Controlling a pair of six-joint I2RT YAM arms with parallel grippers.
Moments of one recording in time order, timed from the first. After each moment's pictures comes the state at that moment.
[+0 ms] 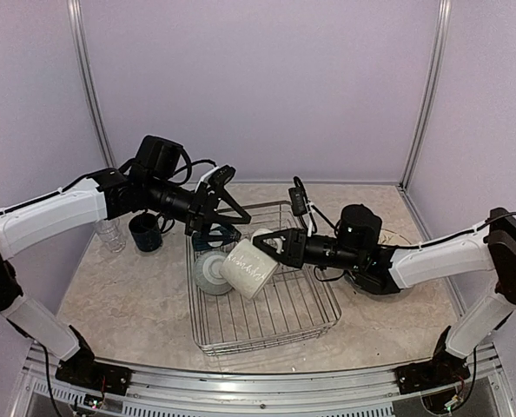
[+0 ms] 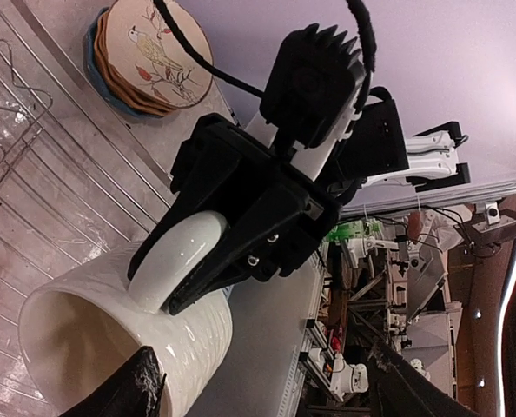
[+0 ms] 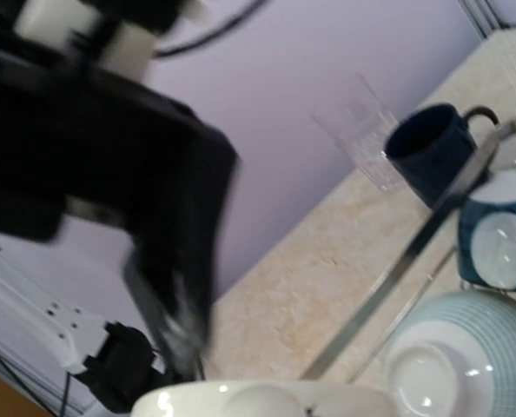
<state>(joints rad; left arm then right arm) -0.68 1.49 1.29 -0.38 0.93 -0.70 0.92 1.57 0.76 0.82 -0.40 0.70</state>
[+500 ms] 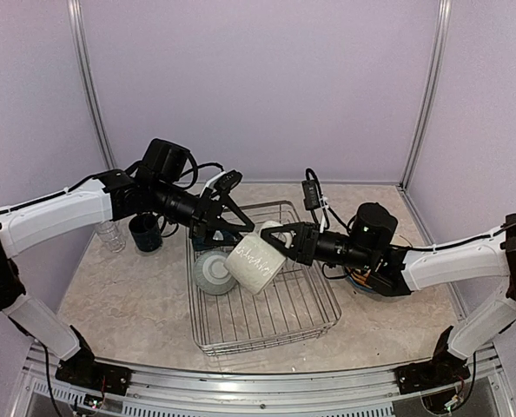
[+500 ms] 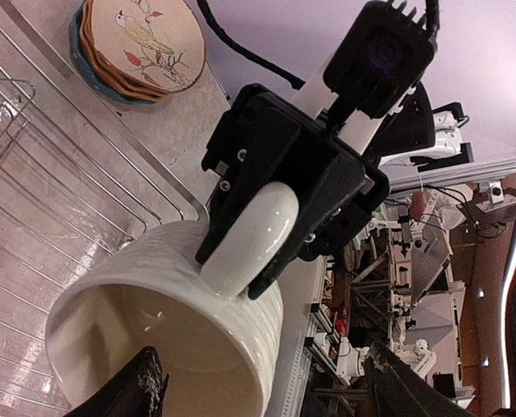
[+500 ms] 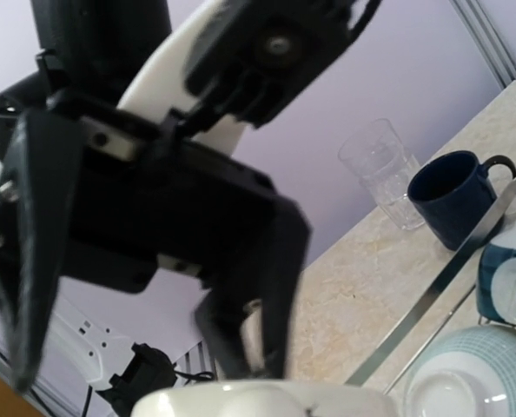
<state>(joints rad) -0.71 1.52 1.29 -0.40 0.96 -0.65 0.92 1.47 0.71 0.86 -0.38 0.70</state>
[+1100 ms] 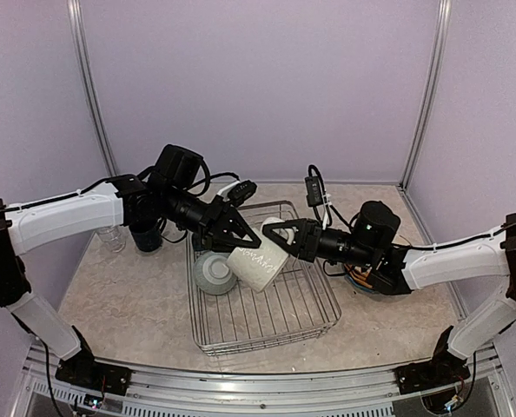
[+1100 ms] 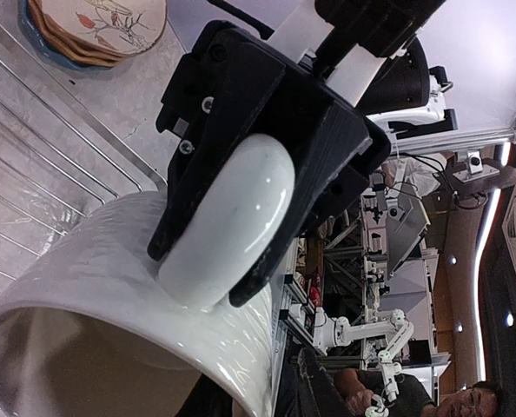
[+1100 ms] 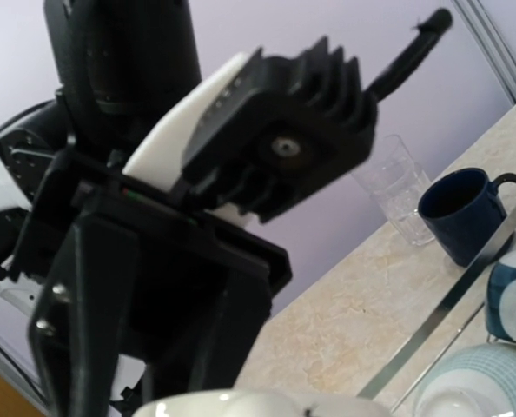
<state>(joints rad) -0.77 1.56 1.29 -0.35 1.06 -0.68 0.90 1.47 0.71 0.89 -0.40 0.70</state>
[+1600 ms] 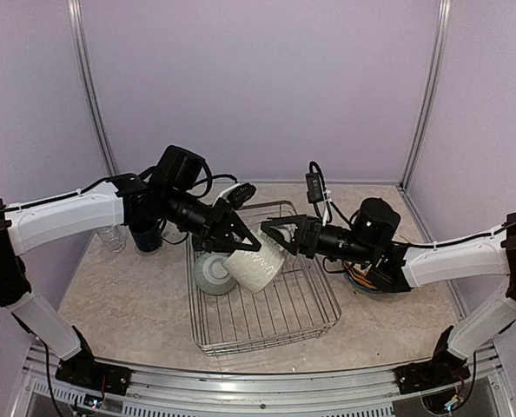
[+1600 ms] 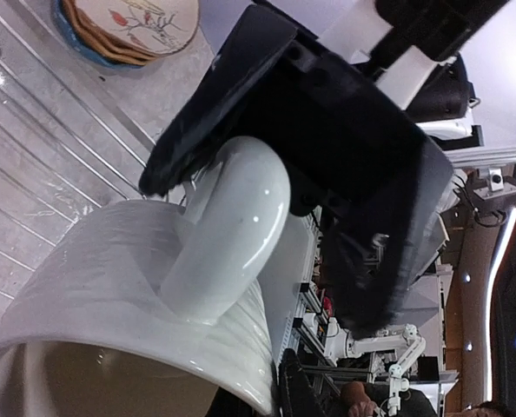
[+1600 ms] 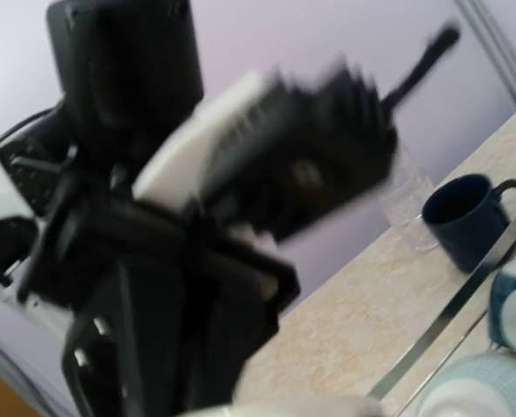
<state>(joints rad) -0.77 1.57 1.31 -0.37 1.02 -0.67 0.90 1.47 0.72 0.89 -0.41 0.70</state>
